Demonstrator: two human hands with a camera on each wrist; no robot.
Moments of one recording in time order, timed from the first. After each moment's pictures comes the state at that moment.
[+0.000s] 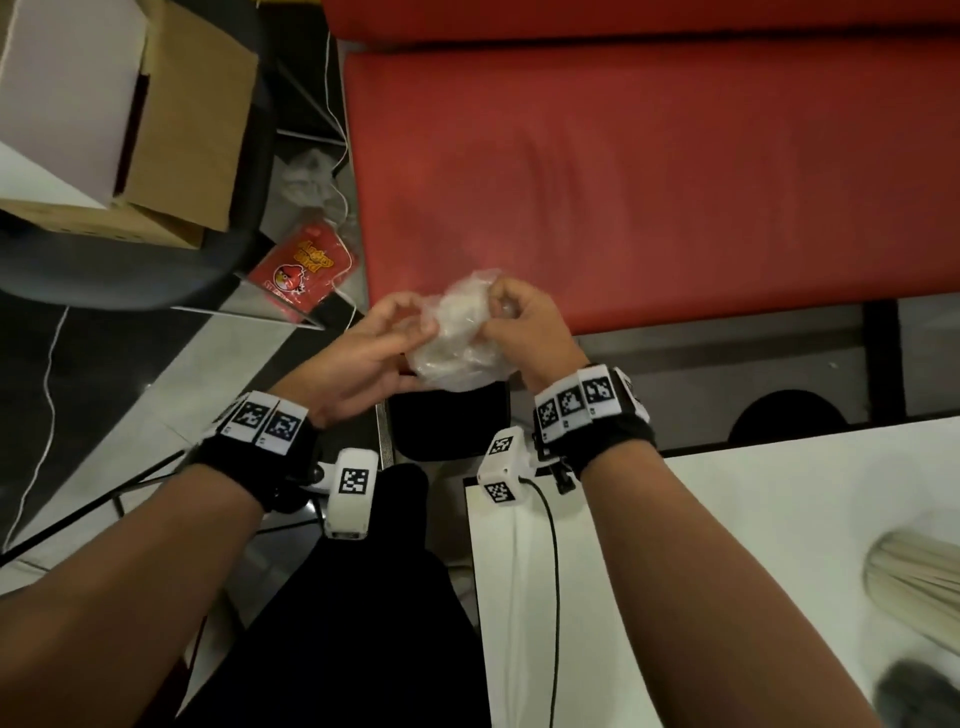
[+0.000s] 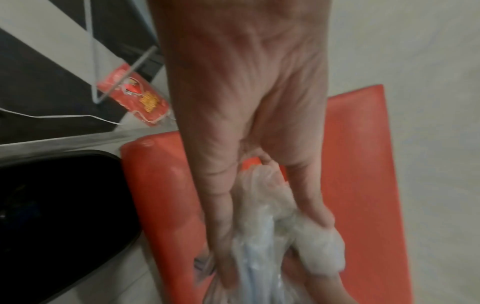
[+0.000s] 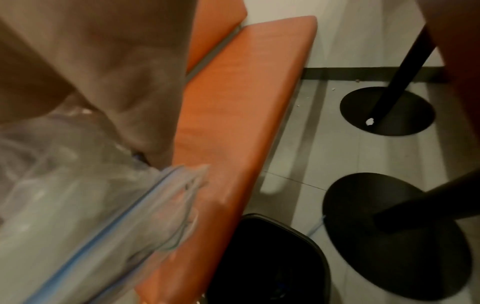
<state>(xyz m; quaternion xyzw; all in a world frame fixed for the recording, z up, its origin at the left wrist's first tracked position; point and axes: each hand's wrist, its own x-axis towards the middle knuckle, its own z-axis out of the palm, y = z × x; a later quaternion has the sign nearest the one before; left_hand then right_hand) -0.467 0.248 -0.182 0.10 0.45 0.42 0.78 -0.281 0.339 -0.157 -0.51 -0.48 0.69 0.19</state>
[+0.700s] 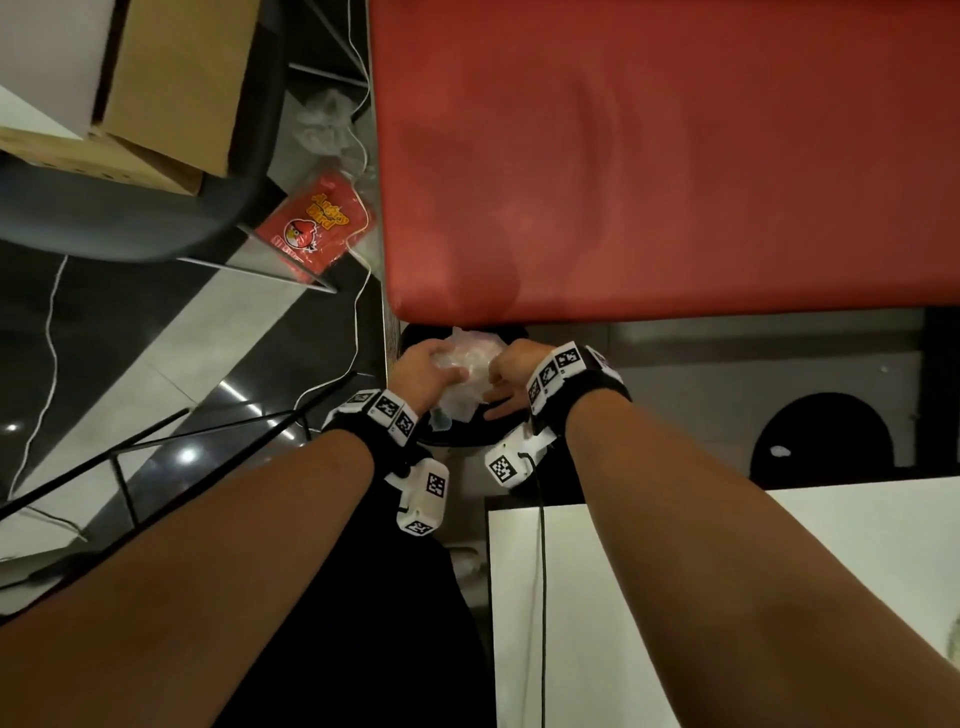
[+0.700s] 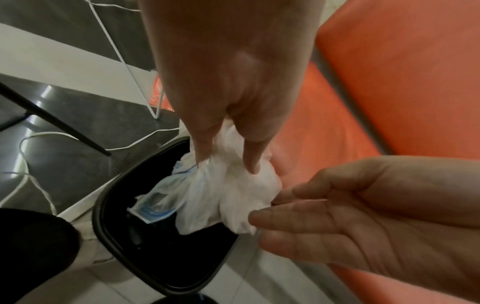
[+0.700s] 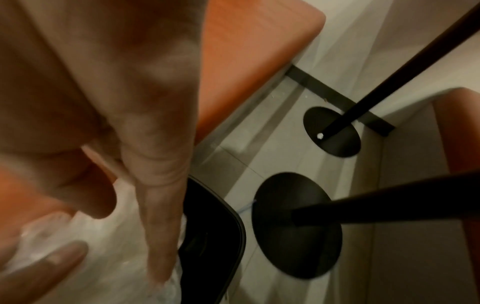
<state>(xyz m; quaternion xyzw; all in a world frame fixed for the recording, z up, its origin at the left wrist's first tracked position) -0.417 0.227 -0.337 0.23 0.79 0.17 0.54 -0.290 0.325 -0.312 -0.64 -0.27 0.68 -0.24</state>
